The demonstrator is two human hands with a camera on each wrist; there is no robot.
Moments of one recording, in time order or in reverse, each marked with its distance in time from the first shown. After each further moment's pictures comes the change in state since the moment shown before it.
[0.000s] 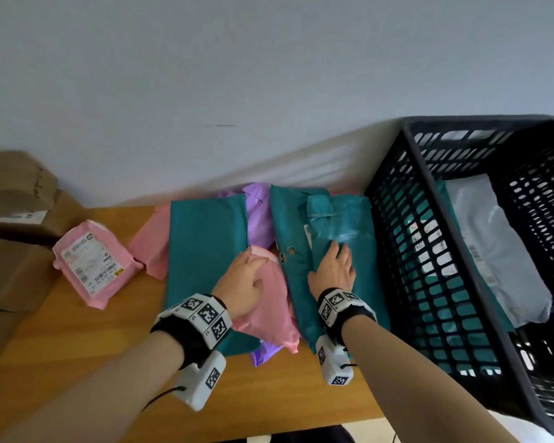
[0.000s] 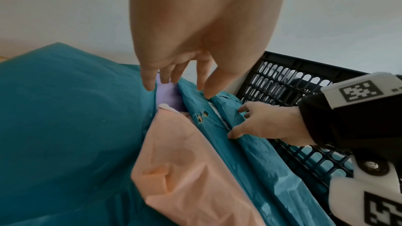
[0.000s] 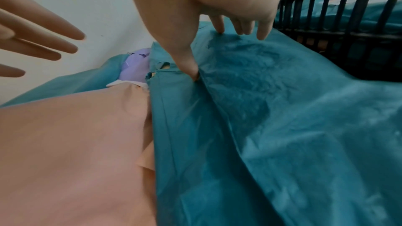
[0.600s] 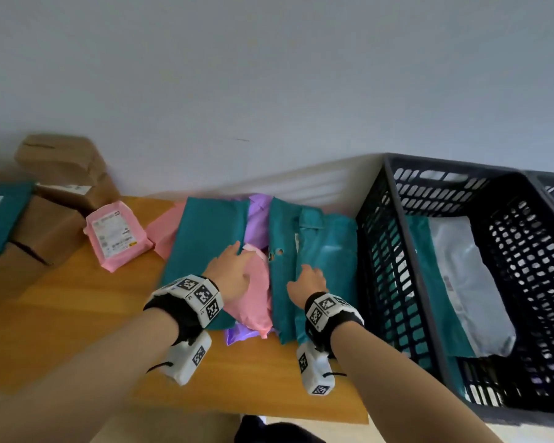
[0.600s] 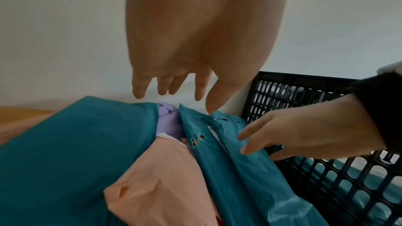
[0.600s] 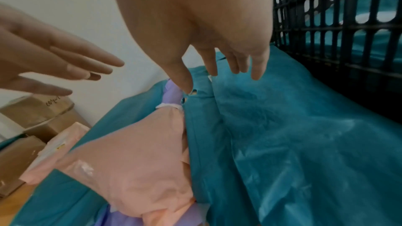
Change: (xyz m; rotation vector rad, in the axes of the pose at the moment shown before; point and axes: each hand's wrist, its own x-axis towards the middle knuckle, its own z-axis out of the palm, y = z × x) left_hand -0.043 0.044 0.007 0.201 0.089 -0.186; right_hand -0.035 0.020 -0.041 0.094 -0.351 -0.156
